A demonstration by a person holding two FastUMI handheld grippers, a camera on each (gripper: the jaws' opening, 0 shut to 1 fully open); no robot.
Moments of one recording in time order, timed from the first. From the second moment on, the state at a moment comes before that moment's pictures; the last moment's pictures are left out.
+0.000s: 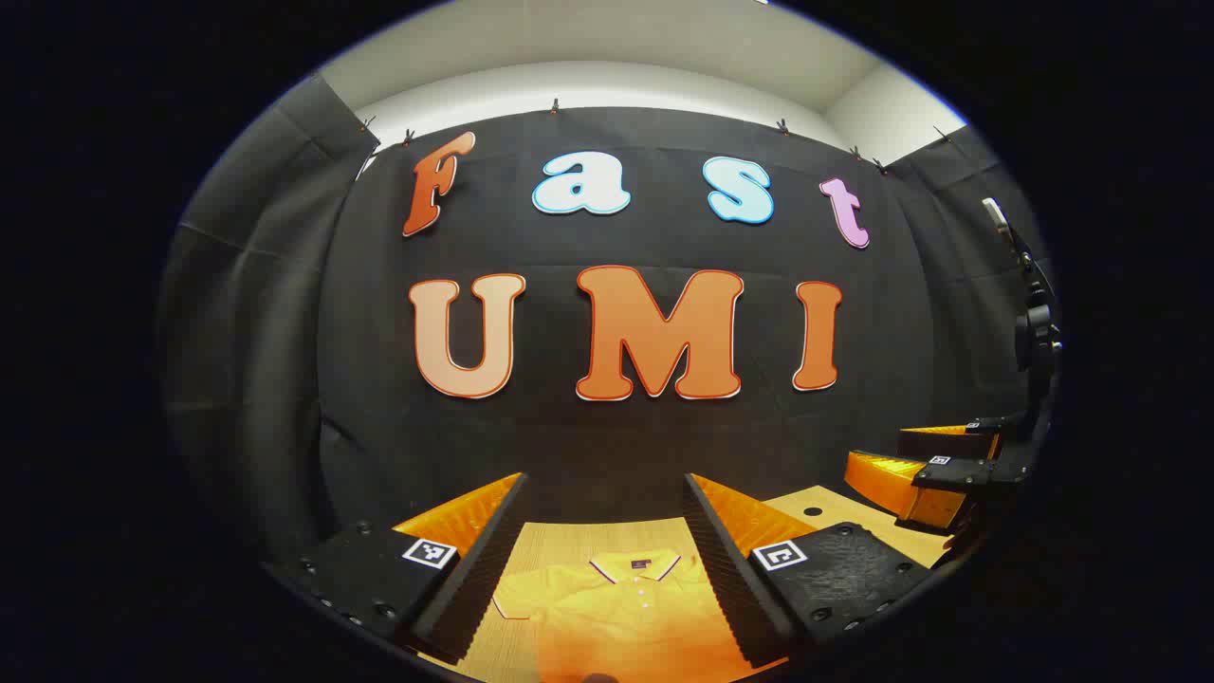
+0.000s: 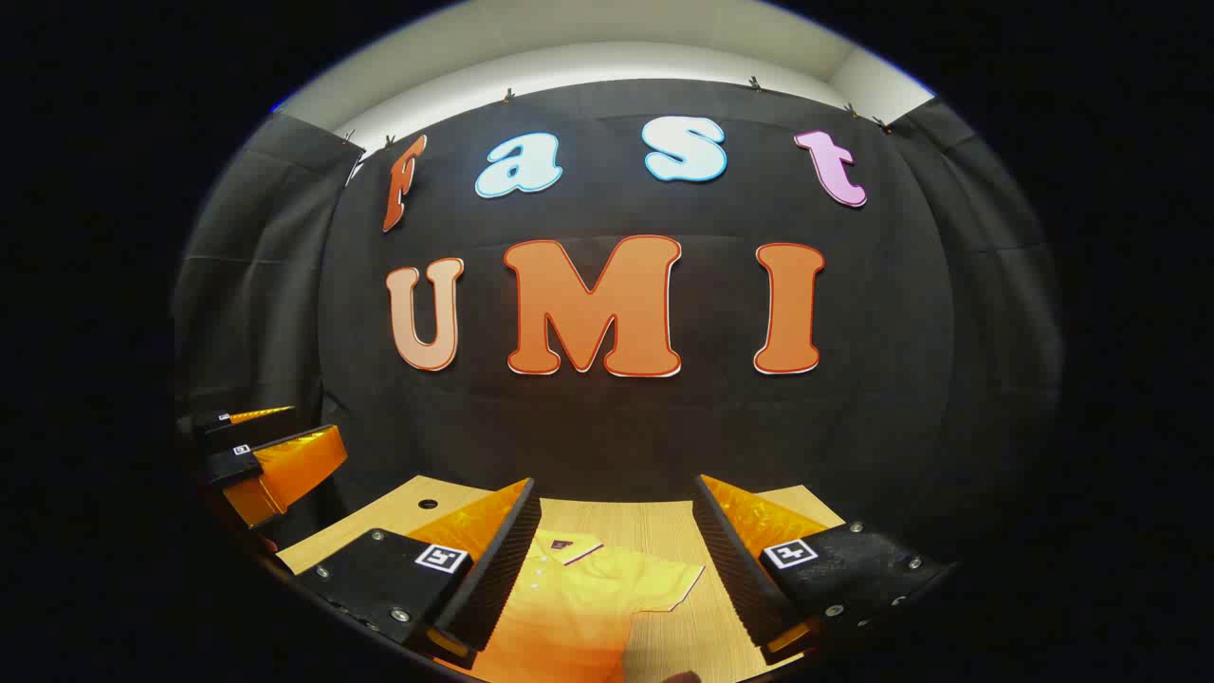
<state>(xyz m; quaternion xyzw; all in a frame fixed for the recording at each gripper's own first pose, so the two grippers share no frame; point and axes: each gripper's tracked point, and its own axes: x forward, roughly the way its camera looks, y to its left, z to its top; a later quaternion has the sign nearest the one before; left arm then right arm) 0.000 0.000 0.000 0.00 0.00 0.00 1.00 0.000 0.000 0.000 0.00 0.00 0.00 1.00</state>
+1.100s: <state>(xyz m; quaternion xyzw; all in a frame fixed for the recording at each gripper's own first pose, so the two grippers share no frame) -0.014 0.000 -0.005 0.02 0.00 0.02 1.00 0.026 -0.015 -0.043 -0.01 0.06 0.00 1.00</state>
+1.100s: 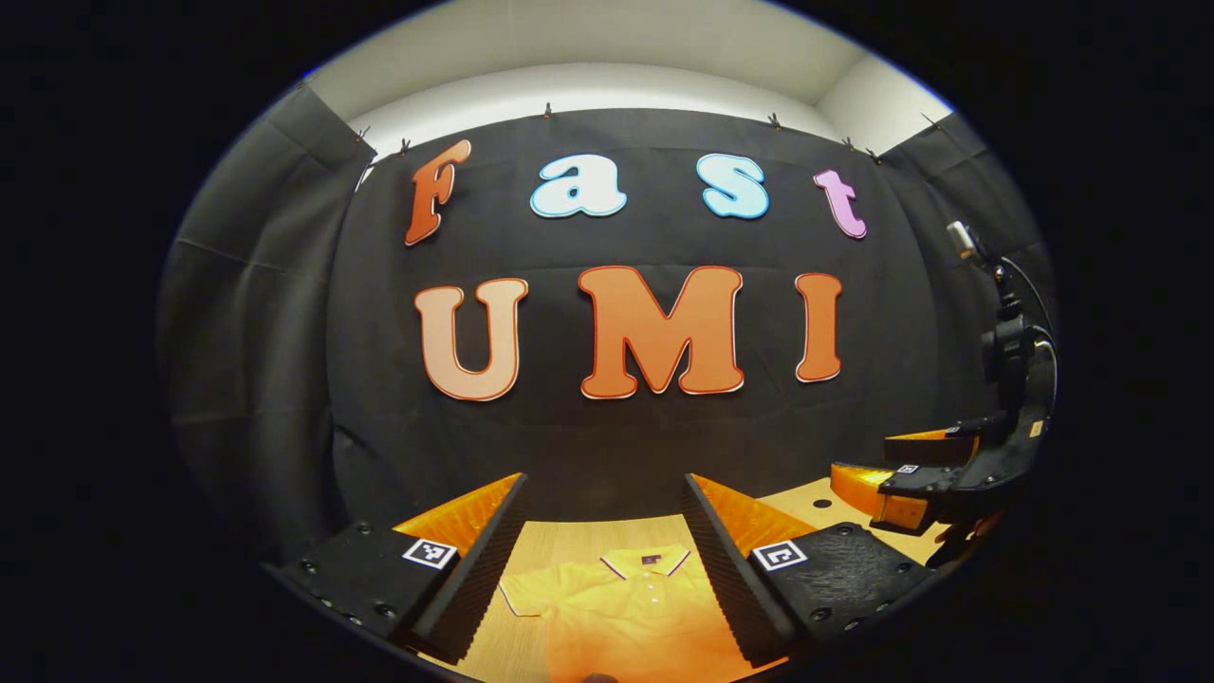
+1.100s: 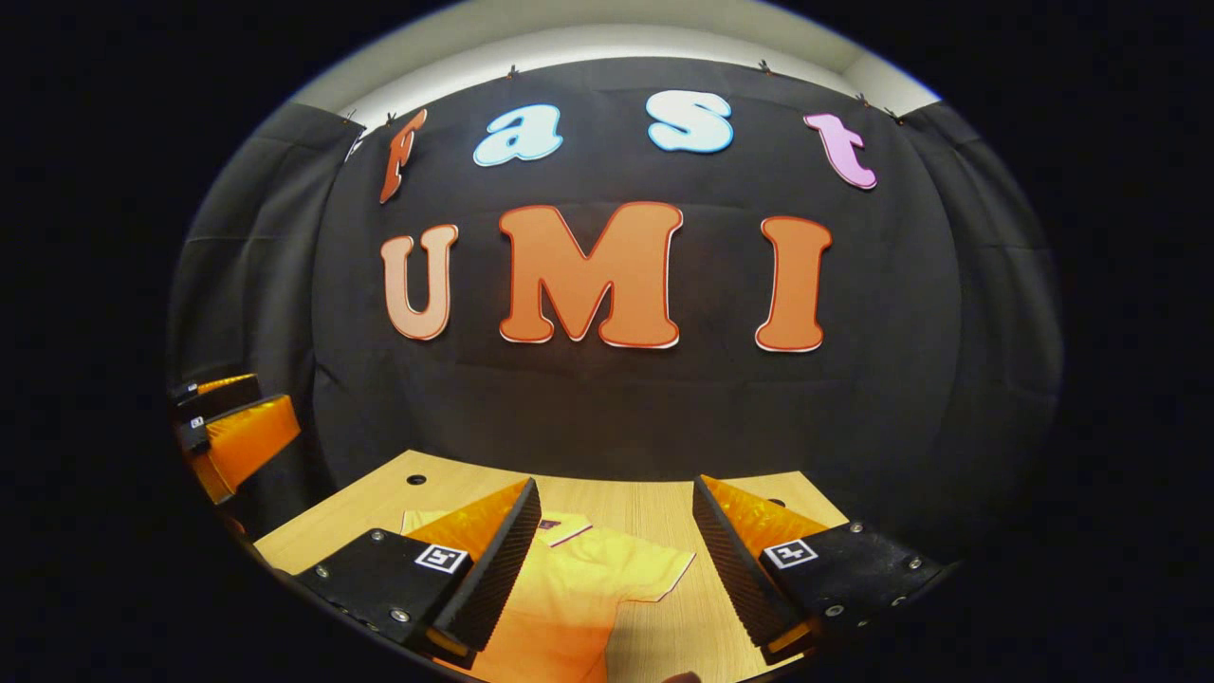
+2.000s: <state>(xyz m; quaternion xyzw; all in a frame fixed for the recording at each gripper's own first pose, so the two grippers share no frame) -0.023 0.049 -0.029 0.02 0.04 0.13 0.99 0.145 -0.077 -0.214 0.02 0.34 -0.02 0.94</state>
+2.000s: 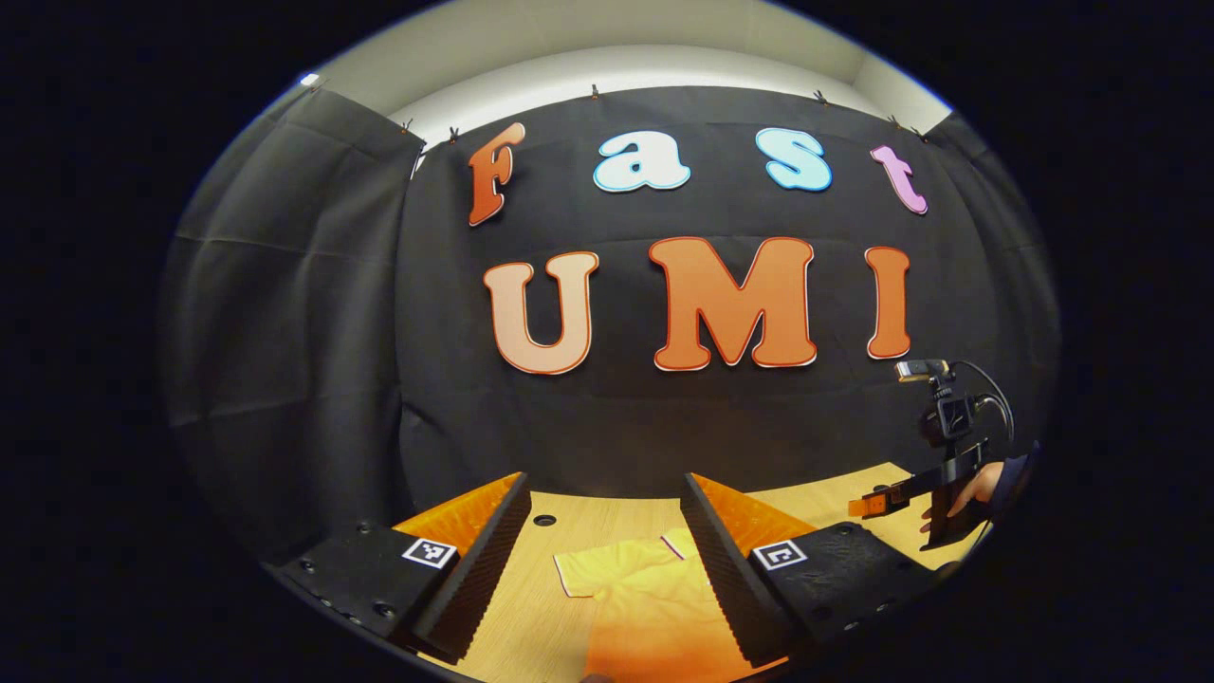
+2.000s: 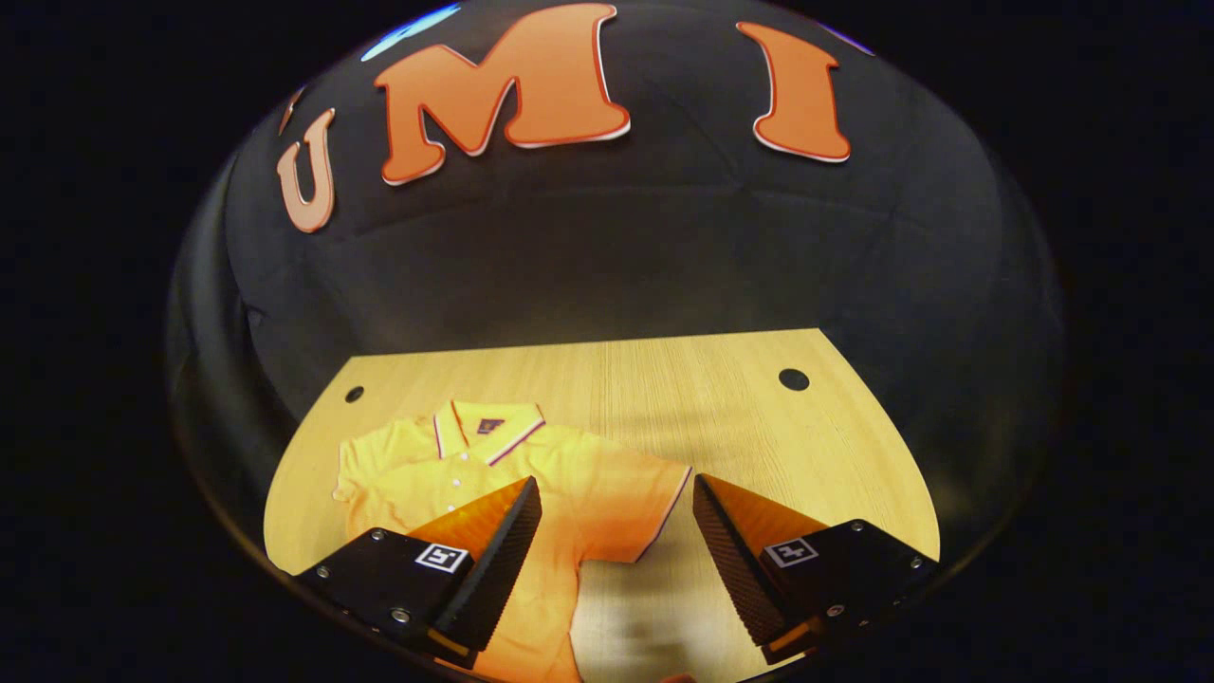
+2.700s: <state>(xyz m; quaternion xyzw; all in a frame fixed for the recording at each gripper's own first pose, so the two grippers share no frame) -0.026 0.071 -0.089 0.01 0.14 0.21 0.97 0.186 -0.089 -0.330 0.04 0.55 0.01 0.83</state>
